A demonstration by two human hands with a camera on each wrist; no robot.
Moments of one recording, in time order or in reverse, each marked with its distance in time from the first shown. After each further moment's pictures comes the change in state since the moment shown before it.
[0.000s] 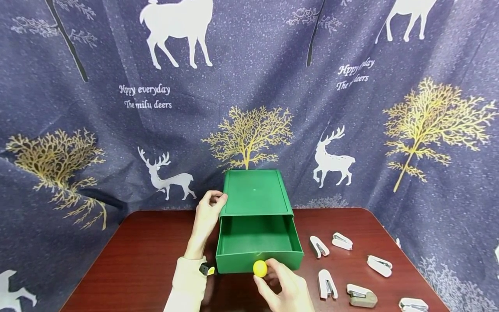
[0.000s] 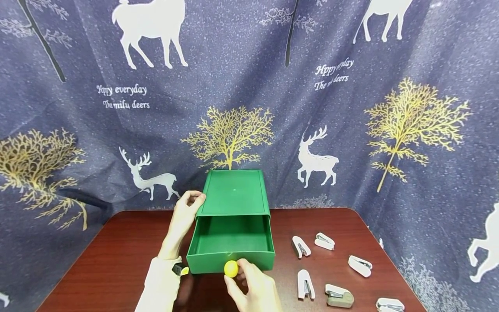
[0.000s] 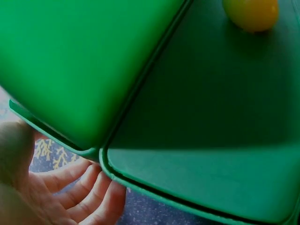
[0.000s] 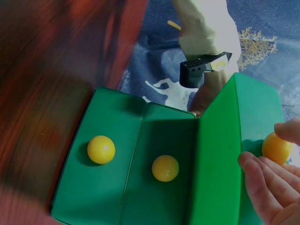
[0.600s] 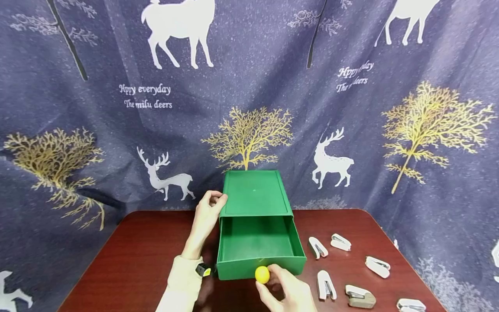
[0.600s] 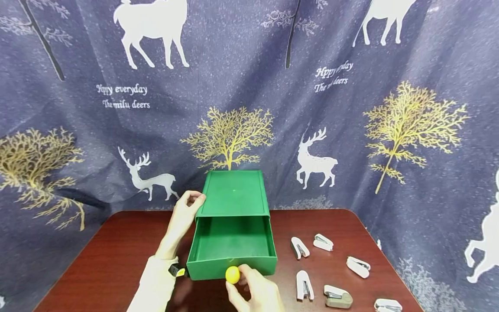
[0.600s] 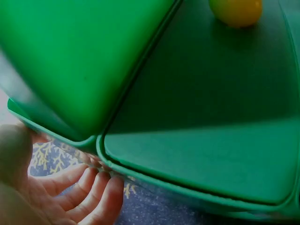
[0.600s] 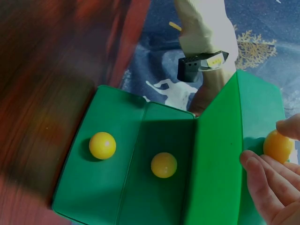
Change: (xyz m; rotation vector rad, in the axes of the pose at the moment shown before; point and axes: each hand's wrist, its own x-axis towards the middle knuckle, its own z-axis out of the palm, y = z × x) left_hand 0.002 -0.001 -0.004 -0.005 -0.042 0.003; right_hand 0.000 -0.016 -0.011 -0.056 -0.080 0.159
